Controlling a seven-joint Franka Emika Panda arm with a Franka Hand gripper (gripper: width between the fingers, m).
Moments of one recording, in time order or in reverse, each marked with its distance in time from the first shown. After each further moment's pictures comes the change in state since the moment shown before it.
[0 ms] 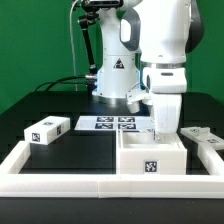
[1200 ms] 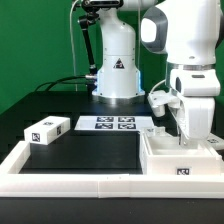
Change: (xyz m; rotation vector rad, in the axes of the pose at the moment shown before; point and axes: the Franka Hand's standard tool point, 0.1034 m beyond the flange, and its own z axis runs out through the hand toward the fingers) arm 0.036 0.025 -0.002 0.012 0.000 -0.010
